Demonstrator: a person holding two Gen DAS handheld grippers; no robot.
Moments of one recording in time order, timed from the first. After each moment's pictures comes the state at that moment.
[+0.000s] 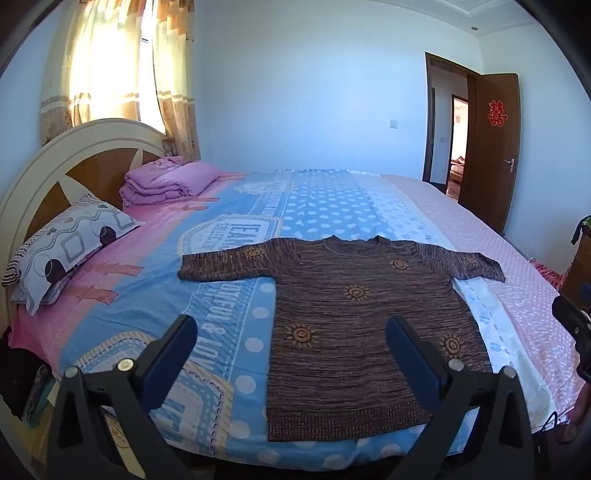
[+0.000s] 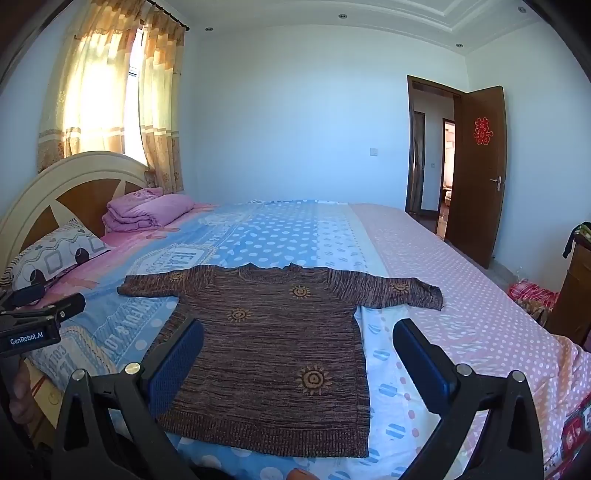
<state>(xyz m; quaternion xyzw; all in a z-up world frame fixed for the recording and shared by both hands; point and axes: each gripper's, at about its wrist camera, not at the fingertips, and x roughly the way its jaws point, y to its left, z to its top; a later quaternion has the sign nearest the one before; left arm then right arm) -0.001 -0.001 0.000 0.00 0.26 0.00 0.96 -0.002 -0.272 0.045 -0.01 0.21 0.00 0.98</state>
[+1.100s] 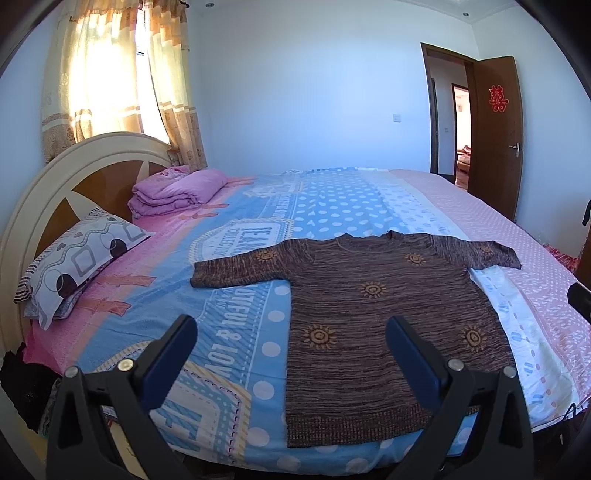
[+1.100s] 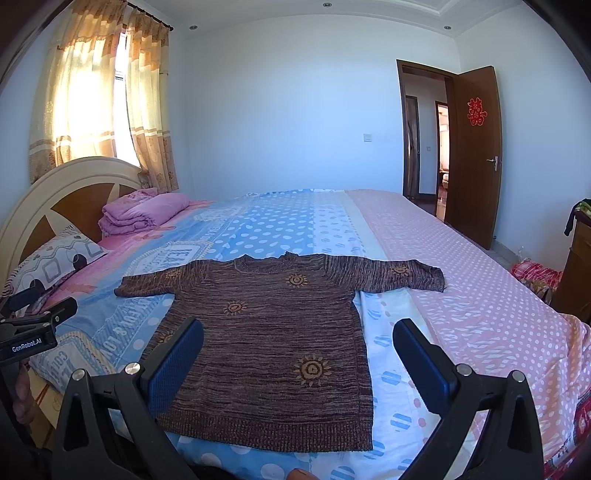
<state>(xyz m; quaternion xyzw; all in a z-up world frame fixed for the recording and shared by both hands) 0.006 0.001 -0.008 0.04 0.26 0.02 0.97 0.015 -0.299 0.026 0.02 0.23 0.00 0.97</state>
